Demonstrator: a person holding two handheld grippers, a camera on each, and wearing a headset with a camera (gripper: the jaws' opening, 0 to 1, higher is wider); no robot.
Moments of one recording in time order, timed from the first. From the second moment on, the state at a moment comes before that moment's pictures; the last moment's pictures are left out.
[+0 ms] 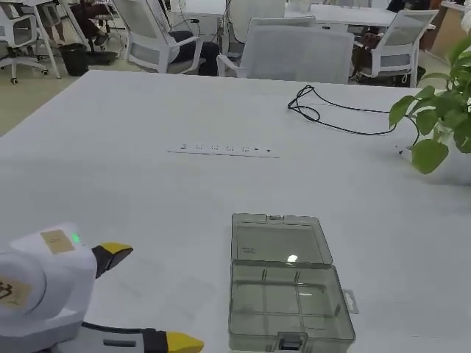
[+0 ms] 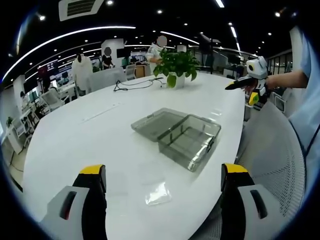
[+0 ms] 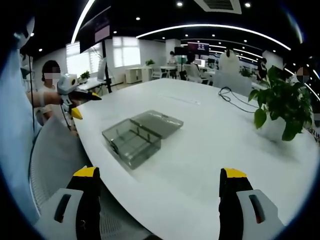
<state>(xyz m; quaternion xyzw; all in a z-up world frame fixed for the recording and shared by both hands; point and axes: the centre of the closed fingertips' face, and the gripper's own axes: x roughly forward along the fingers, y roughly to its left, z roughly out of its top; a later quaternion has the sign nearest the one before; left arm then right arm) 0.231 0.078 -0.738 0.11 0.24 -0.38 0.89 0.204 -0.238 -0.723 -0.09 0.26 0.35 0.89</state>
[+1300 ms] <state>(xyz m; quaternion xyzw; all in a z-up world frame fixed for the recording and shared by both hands) 0.236 0.088 -0.735 0.09 0.24 -0.37 0.89 0.206 -0.238 -0.728 -0.10 0.26 0.36 0.89</state>
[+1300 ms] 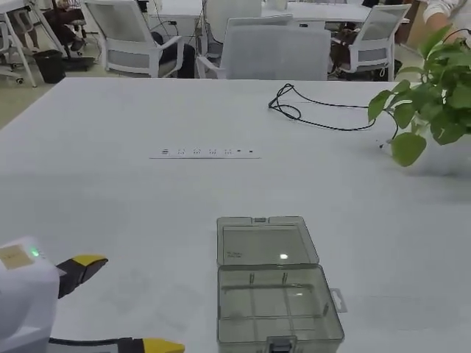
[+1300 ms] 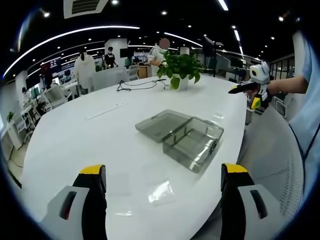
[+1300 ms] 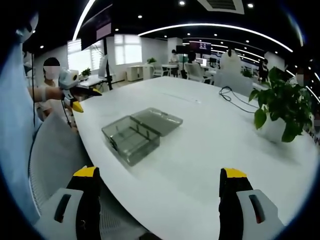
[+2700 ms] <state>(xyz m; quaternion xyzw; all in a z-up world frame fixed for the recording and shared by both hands) 0.264 0.136 -0.792 0.08 0.39 -0.28 0.87 0.202 -0.246 -0.738 -0.07 0.27 0.35 0.90</state>
